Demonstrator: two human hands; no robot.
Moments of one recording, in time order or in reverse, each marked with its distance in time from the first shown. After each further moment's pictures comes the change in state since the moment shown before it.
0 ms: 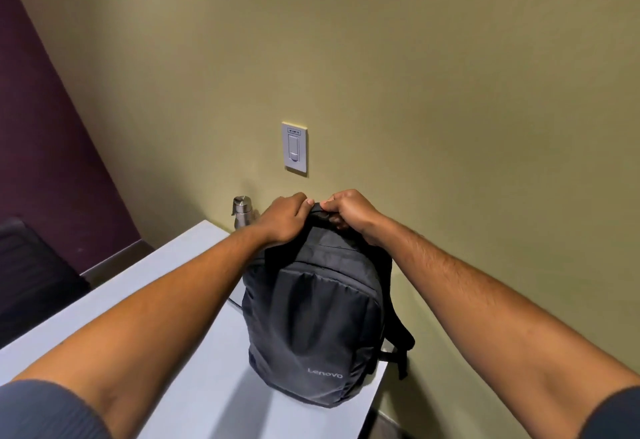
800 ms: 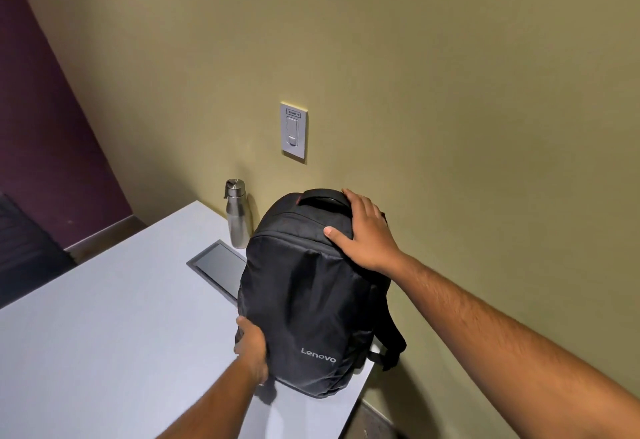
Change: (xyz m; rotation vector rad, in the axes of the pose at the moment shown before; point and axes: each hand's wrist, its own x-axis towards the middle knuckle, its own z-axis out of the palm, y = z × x) left_hand -0.140 -0.075 0.206 -1.217 0.233 -1.441; right_hand -0.009 0.080 -0.010 -0.665 0.174 -0.309
